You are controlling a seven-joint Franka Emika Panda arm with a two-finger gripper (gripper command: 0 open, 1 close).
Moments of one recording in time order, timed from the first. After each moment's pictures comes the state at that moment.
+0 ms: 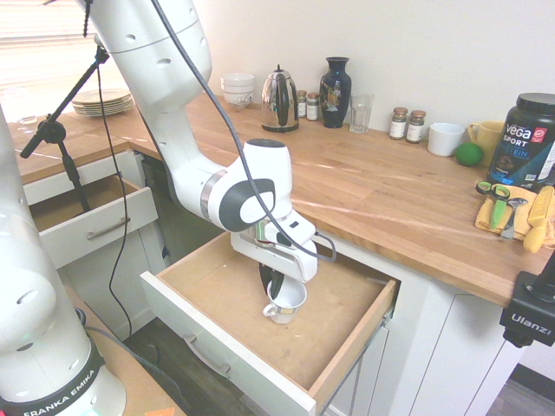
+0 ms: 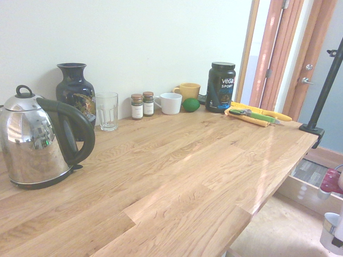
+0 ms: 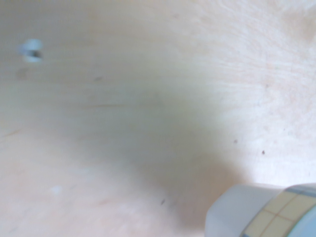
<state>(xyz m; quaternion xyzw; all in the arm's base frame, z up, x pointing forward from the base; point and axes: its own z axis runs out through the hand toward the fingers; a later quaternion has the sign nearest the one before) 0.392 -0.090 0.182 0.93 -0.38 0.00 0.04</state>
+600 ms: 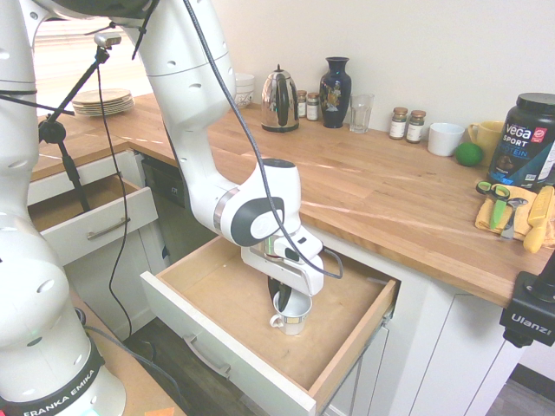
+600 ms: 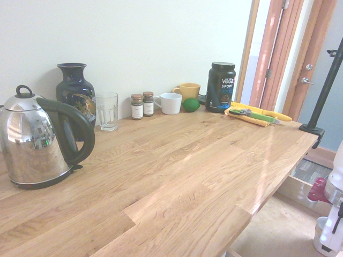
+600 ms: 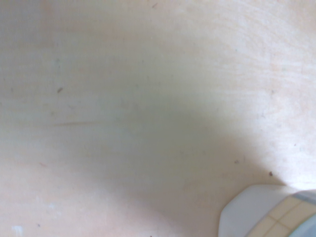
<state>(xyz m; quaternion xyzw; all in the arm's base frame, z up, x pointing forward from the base) 0.405 -0.095 0.150 0.92 -0.39 -0.01 0.04</state>
